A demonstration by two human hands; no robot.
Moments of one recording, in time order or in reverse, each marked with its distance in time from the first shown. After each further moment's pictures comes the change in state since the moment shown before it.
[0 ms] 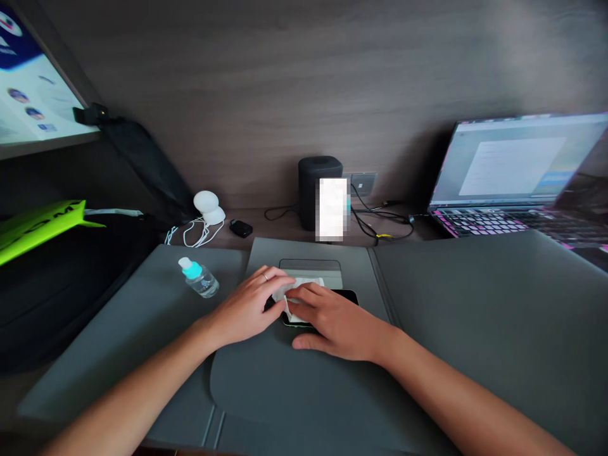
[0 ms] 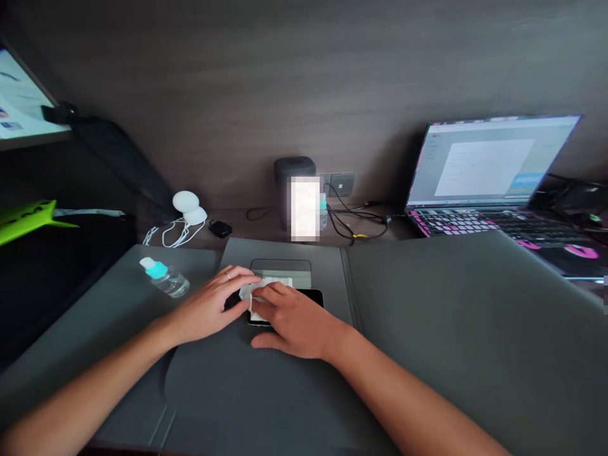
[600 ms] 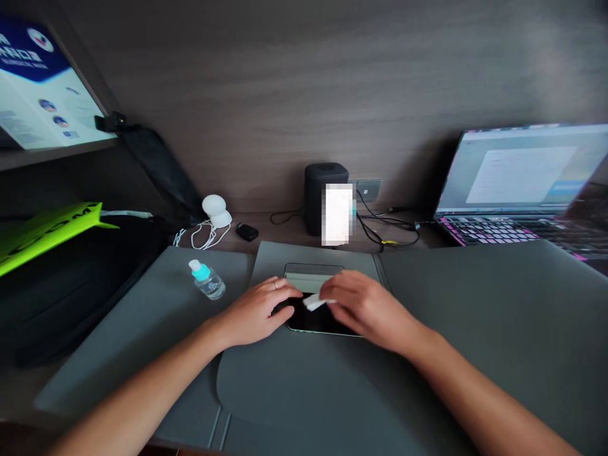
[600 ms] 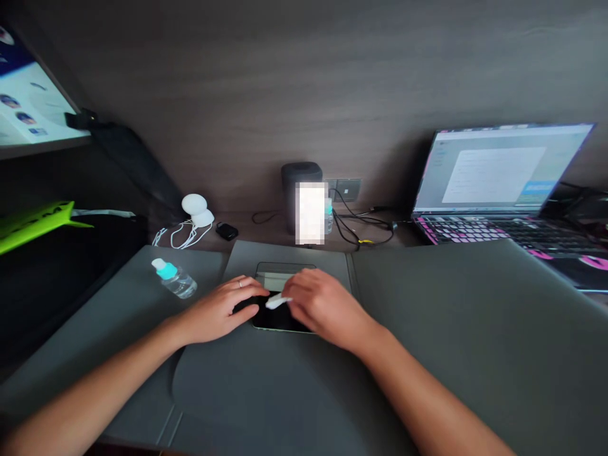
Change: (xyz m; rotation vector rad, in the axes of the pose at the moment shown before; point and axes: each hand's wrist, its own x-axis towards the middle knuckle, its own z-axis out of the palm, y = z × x) left_hand 0.000 -0.005 0.004 -0.042 -0.077 0.030; right_hand -0.018 0.012 -0.032 -0.166 0.208 0.015
